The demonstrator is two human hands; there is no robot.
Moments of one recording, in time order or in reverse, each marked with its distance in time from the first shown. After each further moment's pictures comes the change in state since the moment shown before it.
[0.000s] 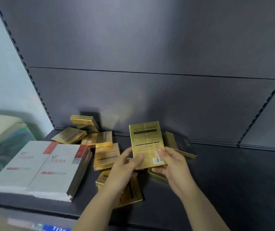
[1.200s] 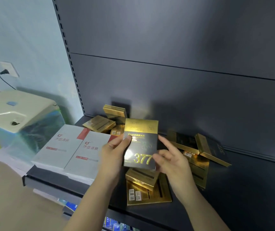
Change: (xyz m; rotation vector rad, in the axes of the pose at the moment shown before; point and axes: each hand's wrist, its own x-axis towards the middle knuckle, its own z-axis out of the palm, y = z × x) left_hand -0.002 0.002 -0.099 -0.315 0.325 0.169; right_hand -0.002 0.016 0.086 -0.320 -0.189 -0.147
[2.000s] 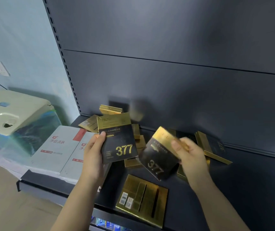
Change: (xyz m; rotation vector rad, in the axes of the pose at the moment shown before) left_hand 0.023 0.002 -0.033 -0.083 0.111 0.021; right_hand 0.021 -0.003 -0.032 -0.153 0.204 0.015
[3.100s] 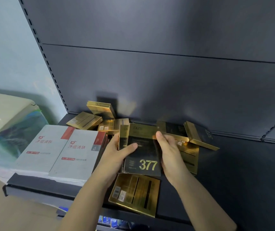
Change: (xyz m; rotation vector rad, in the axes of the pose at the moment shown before) left_hand -0.020 -0.023 0.034 0.276 -0.396 -0.153; right_hand -0.008 0.009 0.029 0.269 -0.025 0.328
